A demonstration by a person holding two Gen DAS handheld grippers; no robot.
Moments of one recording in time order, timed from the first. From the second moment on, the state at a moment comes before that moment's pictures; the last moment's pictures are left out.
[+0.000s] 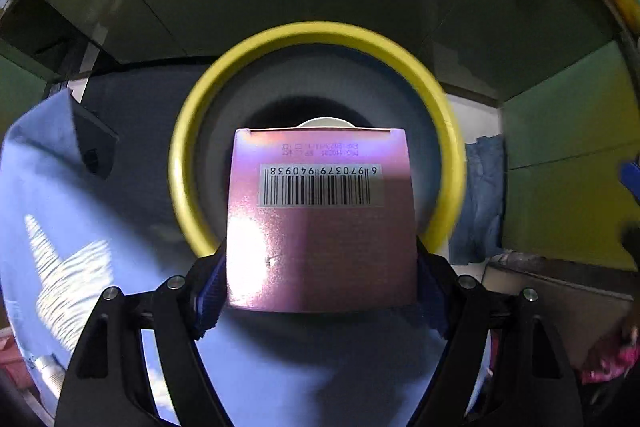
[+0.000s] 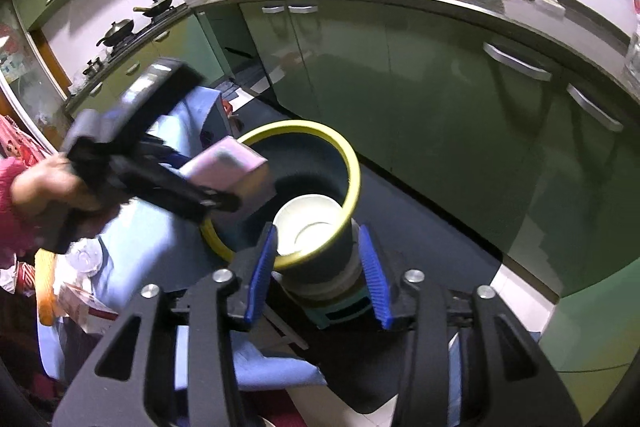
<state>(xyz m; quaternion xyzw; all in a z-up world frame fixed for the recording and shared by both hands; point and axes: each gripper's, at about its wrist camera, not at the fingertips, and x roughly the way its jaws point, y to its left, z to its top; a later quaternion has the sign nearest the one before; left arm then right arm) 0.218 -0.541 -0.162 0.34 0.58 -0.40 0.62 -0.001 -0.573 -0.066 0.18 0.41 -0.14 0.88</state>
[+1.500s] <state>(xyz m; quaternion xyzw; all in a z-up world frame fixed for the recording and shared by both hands) 0.265 0.092 -0.034 -0.11 0.25 -0.10 0.96 0.194 -0.252 -0.068 -0.11 0.60 0.27 0.75</state>
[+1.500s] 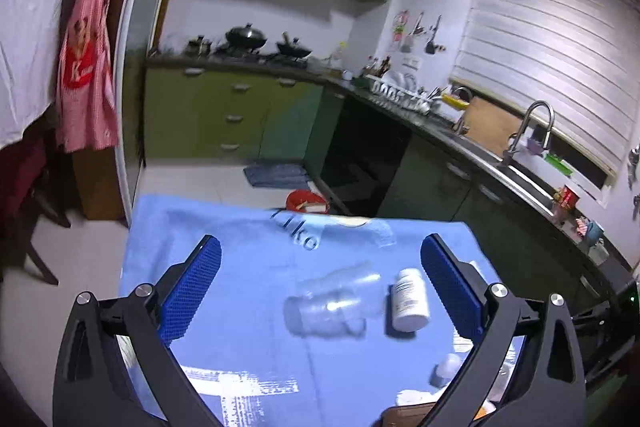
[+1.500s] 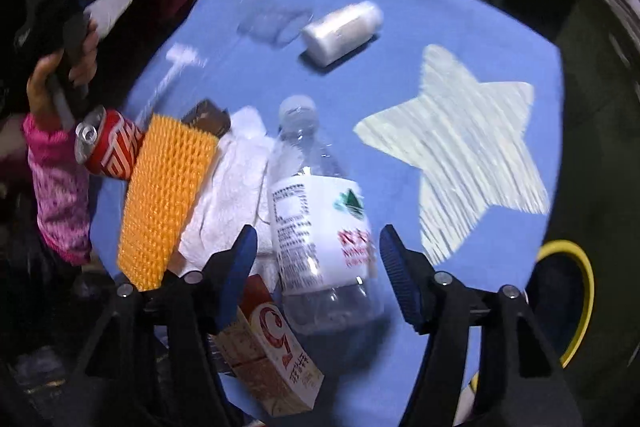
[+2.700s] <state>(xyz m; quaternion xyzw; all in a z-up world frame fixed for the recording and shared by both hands) 0.256 0.045 -0.063 -0.06 0.27 -0.11 0.95 0.202 -0.275 -0.079 -0.07 0.59 0.24 0.77</state>
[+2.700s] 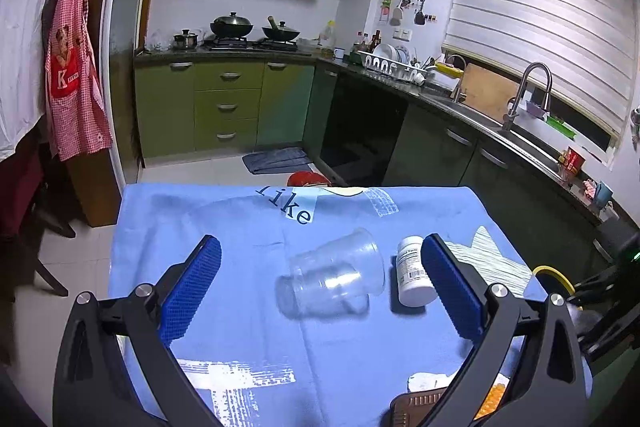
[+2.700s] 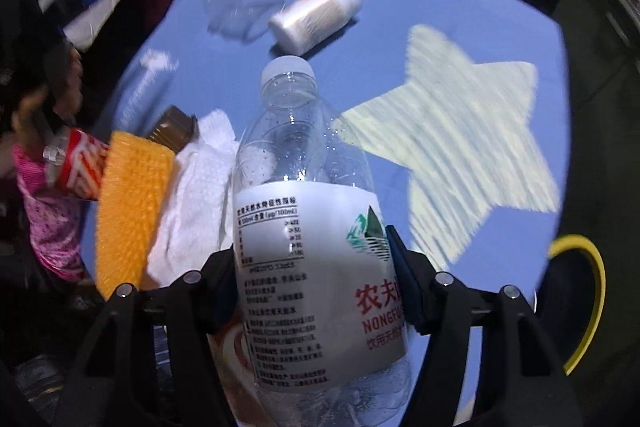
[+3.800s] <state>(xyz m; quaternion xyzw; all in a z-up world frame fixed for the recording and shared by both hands) 0.261 0.039 -0.072 -0.06 0.29 -0.12 0.95 0.227 -0.539 -0.202 0.11 0.66 -0.10 0.74</state>
